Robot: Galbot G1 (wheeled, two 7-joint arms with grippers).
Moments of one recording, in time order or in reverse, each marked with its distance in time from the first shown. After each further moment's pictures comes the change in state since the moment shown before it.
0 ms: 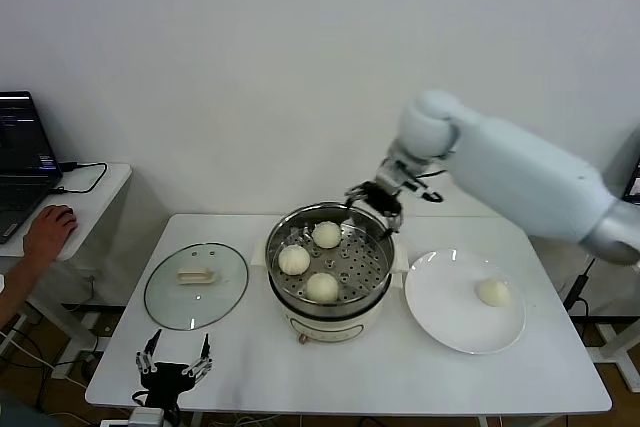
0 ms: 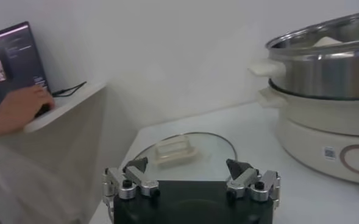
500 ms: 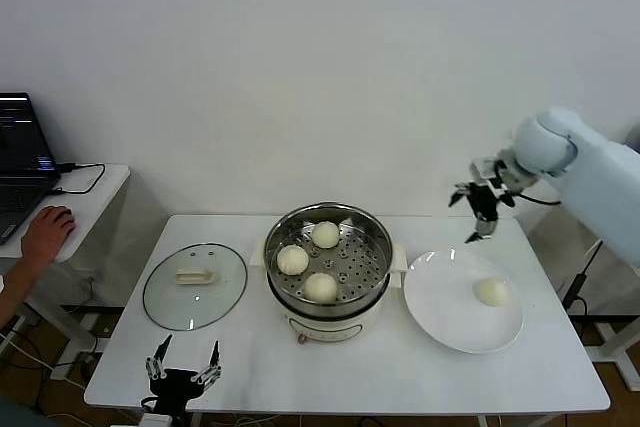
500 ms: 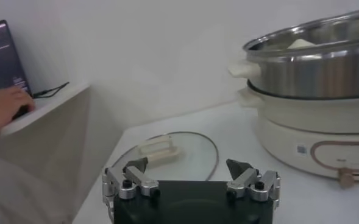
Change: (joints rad) left arm 0.028 0.005 0.029 0.000 -0.002 -0.002 -0.008; right arm -0.176 -0.268 0.150 -0.024 -0.109 -0.302 0.034
